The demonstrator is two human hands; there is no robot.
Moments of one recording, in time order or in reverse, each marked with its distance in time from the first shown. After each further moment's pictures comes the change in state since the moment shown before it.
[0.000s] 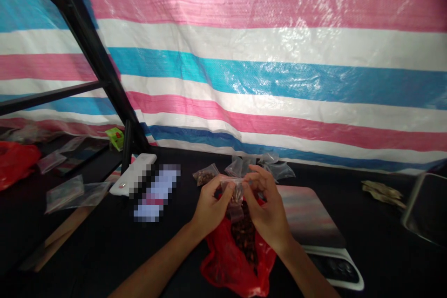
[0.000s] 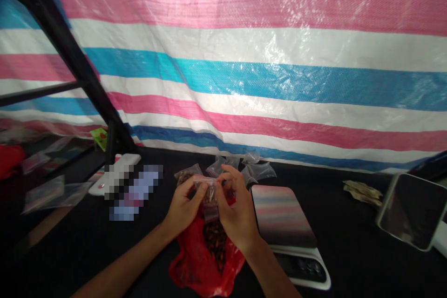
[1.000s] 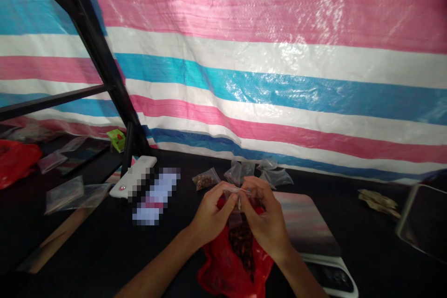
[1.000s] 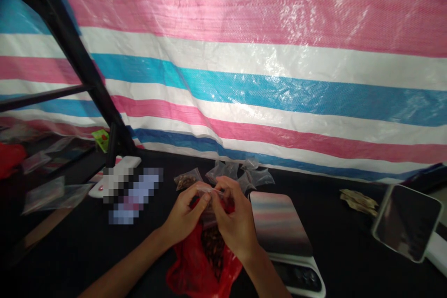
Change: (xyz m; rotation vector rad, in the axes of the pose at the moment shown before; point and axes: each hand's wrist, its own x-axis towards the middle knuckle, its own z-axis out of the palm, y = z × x) left_hand -0.002 0.011 -0.005 0.017 -0.164 0.069; right_hand 0.002 -0.009 -0.004 -0.053 -0.032 -0.066
